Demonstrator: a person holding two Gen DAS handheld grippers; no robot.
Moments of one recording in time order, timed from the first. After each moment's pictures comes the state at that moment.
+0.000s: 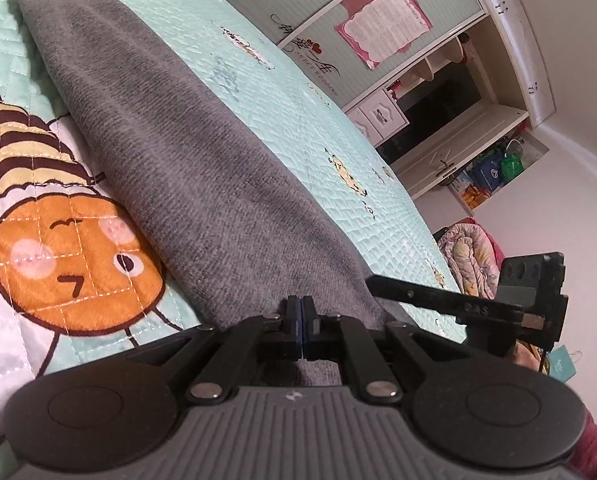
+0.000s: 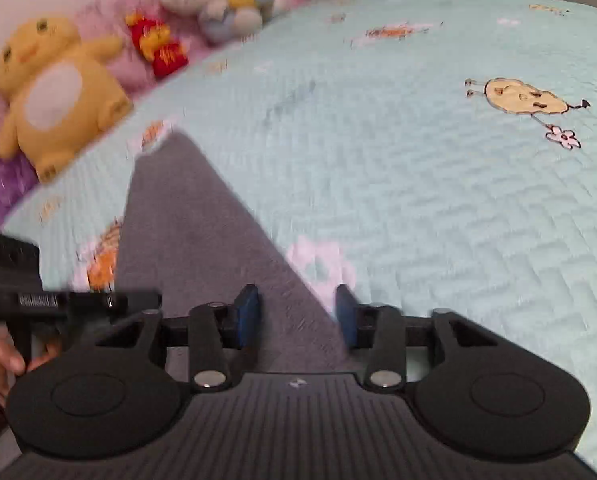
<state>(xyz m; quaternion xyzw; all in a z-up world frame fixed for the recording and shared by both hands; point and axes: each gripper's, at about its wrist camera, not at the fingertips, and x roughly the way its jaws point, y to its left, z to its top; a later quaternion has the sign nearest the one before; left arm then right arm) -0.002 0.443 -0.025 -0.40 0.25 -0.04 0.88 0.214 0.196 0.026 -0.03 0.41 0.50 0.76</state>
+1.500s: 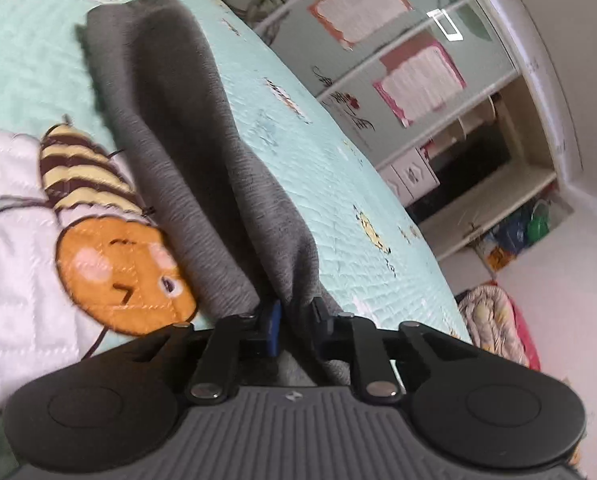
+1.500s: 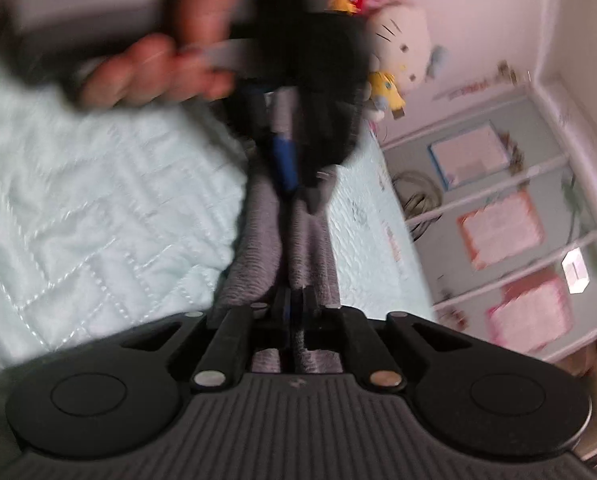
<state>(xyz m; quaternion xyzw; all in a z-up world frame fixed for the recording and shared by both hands) -0.035 0.452 -0.016 -0.45 0.19 0.05 0.87 -0.006 0.281 0.012 -0.52 0.00 0.40 0.75</state>
